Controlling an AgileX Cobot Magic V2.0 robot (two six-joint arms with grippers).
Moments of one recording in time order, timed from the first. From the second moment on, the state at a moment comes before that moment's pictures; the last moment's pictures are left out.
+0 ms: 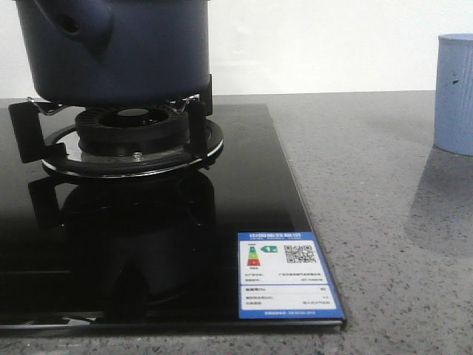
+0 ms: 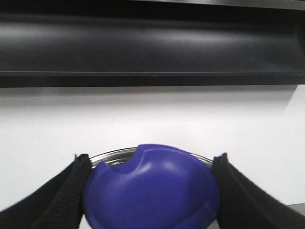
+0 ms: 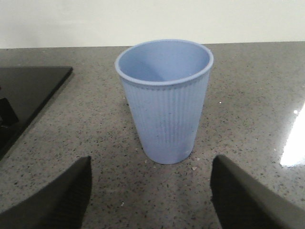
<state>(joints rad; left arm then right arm) -0.19 0.94 -0.94 -0.41 -0.02 0.38 0.10 0.63 -0.27 0.45 -0.04 -0.37</state>
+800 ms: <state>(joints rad) -0.19 0.94 -0.94 -0.41 -0.02 0.38 0.10 0.97 -0.35 0.46 -0.17 -0.35</state>
